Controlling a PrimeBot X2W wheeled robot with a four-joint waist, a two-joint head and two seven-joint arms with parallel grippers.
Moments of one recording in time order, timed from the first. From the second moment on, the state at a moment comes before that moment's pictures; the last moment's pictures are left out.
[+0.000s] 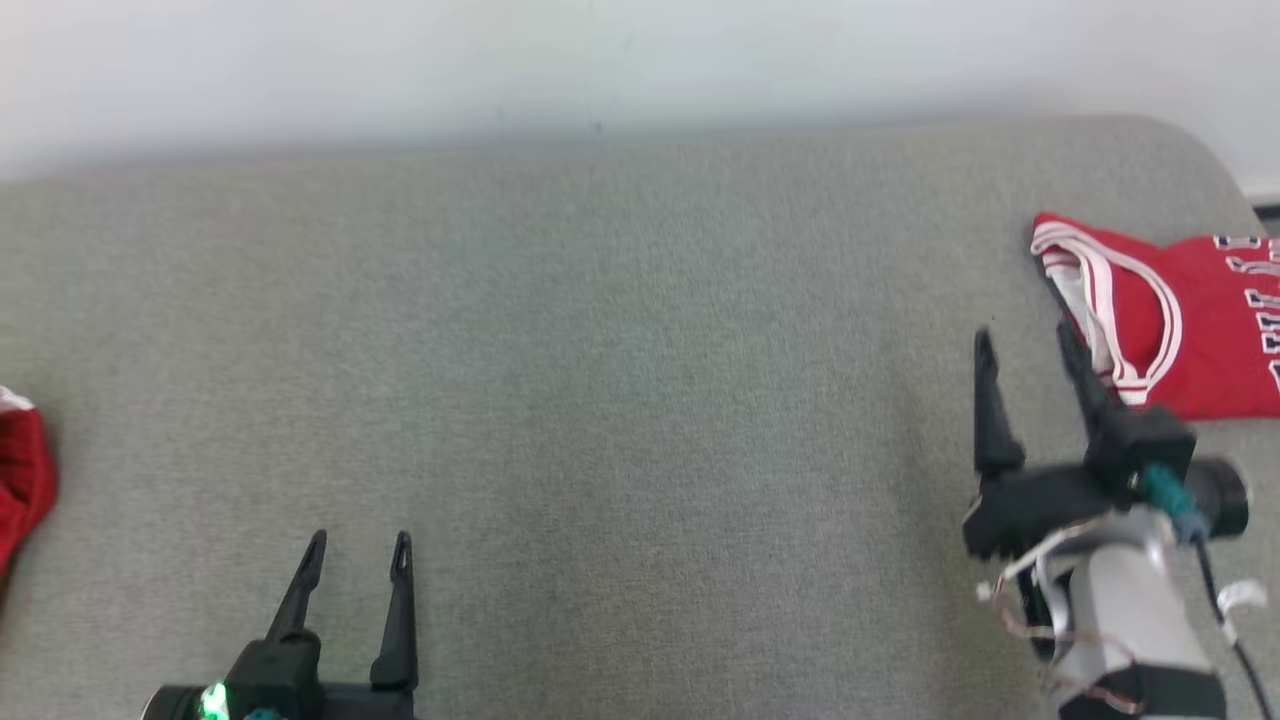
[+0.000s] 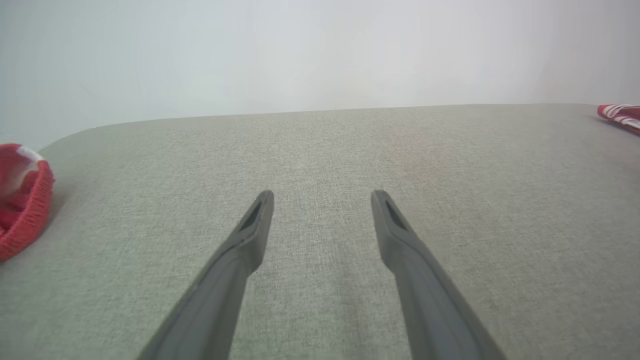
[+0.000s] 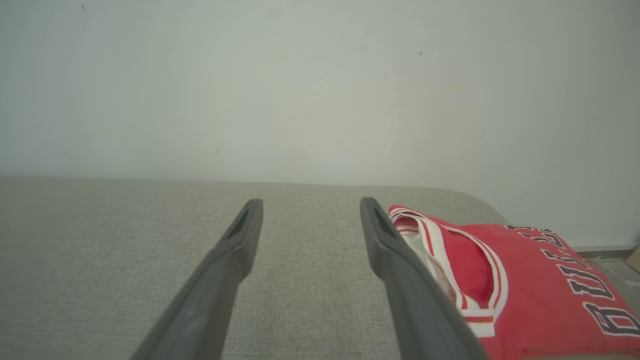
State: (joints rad) left arm -0.10 0.06 -0.04 0.26 -0.06 -0.08 -0.26; right arm -0.45 -0.10 -0.14 0.50 -0.07 0.13 -0.26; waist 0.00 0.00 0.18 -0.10
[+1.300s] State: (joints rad) left arm 0.05 0.05 0.04 0.28 -0.10 -0.07 -0.26; right arm -0.13 -0.05 0.02 0.43 0.11 0.13 -0.26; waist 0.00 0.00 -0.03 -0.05
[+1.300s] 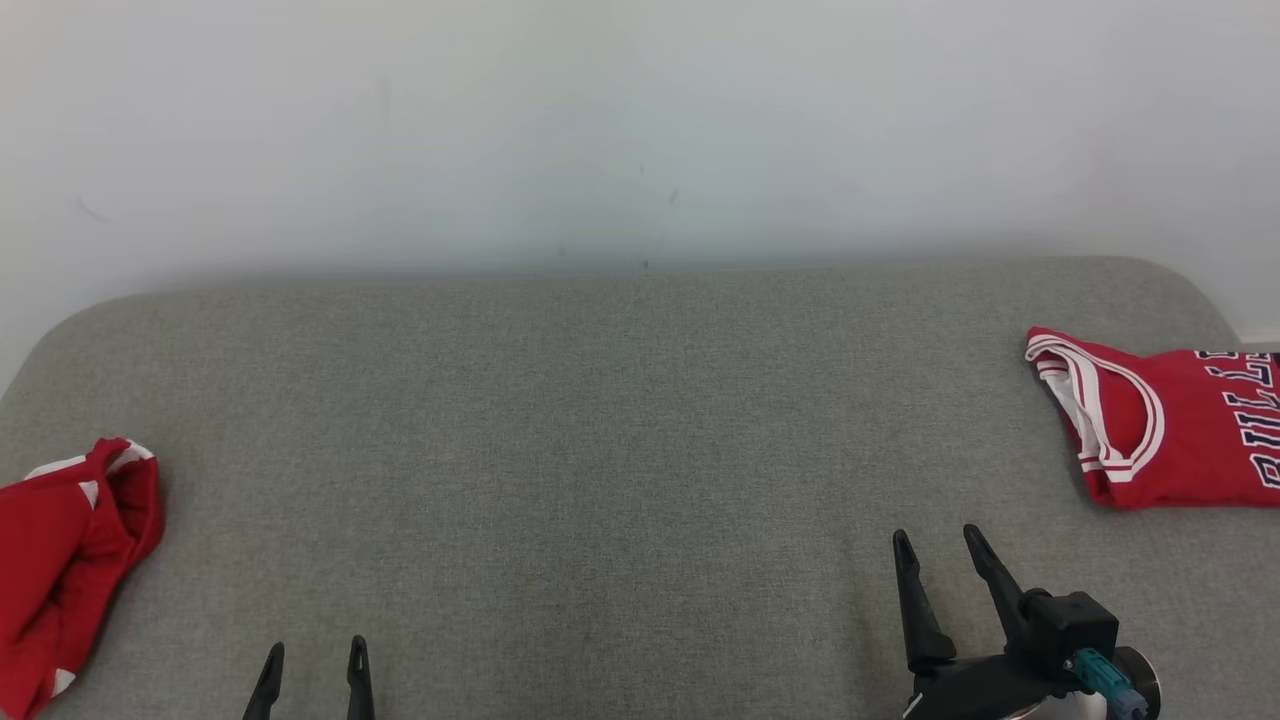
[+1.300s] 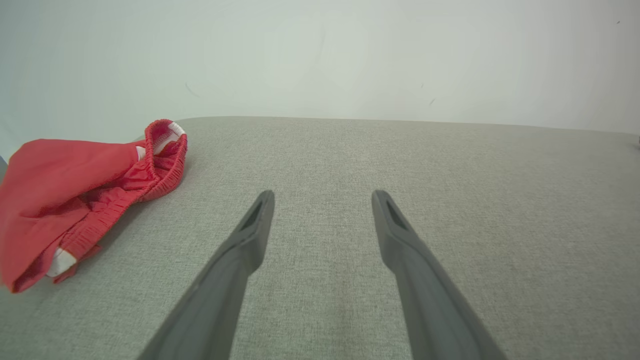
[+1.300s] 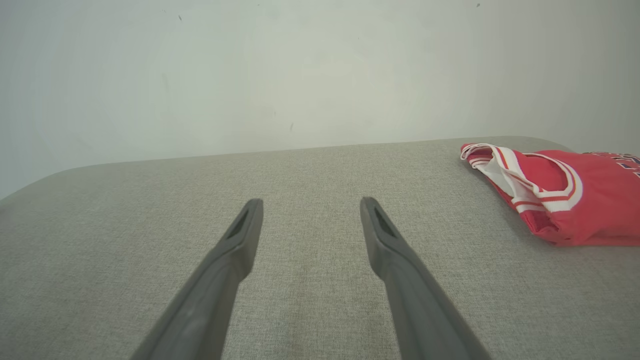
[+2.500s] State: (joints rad) left arm 0.03 0.05 0.10 0.29 -0.11 -0.06 -0.26; right arm -0.17 -0.05 0.15 0.40 0.13 0.13 -0.26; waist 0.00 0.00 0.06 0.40
